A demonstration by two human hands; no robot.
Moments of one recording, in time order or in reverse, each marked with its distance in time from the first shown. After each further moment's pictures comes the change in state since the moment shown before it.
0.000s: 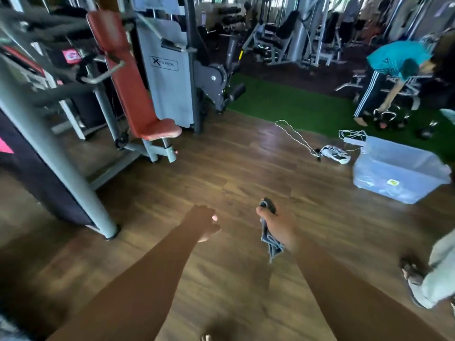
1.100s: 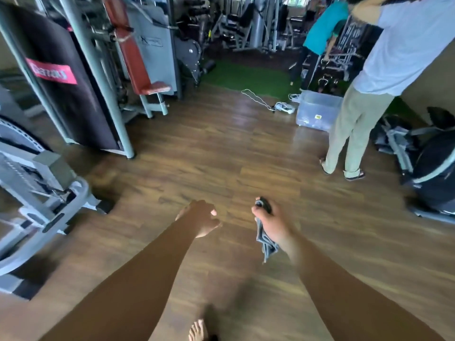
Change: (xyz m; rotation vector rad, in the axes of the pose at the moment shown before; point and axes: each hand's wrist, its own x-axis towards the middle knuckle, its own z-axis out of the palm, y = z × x) left_hand -0.892 0.048 0.316 0.002 -0.047 0.106; right_hand -0.949 0.231 0.058 0.127 0.137 -0.060
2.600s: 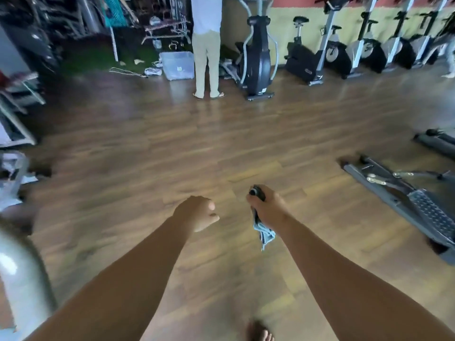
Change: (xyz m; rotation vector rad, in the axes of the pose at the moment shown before) left_hand -1.034 -0.126 0.327 0.215 -0.163 0.613; right_hand -1.226 -0.021 0.178 -0.040 0.502 0.322
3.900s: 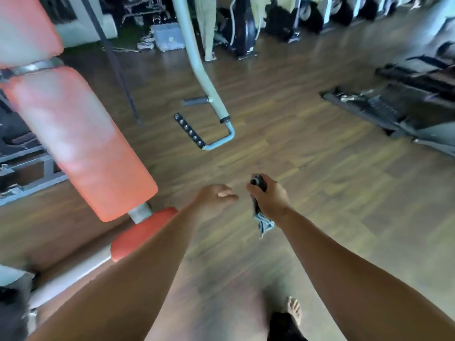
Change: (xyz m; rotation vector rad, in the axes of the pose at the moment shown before) left_hand -0.776 -0.235 0.183 -0.568 -0.054 0.046; right_hand -0.790 -0.089 0.344 0.095 0.173 0.094
